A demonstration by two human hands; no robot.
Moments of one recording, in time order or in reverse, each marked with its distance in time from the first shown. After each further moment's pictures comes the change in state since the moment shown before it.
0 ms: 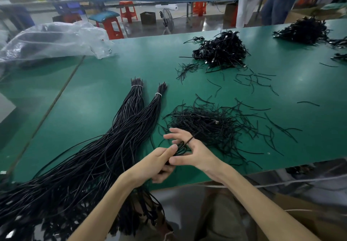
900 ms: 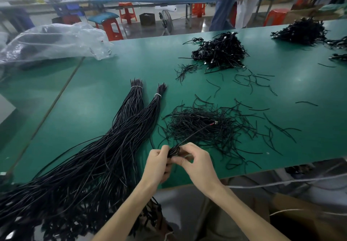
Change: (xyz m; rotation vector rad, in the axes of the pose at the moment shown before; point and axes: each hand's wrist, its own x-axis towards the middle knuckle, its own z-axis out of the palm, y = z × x) left_hand 0.009 -0.007 0.034 -0.290 0.525 -0.061; right_hand -0.022 0.011 0.031 -0.238 0.377 -0.063
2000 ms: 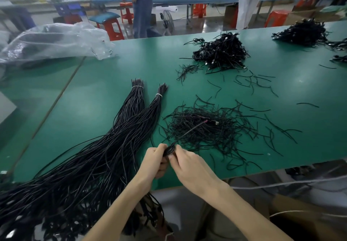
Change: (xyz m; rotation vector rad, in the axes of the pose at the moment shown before) left_hand 0.002 0.010 -0.013 -0.011 -0.042 -0.043; right_hand 0.002 -0.020 0.005 -0.464 -0.258 -0.106
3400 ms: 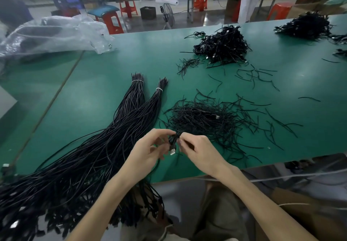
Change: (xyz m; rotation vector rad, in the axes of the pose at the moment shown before) left_hand -0.019 0.015 -0.033 0.414 -0.137 0.613; right_hand 0.008 0.025 -0.022 0.222 0.068 -0.057
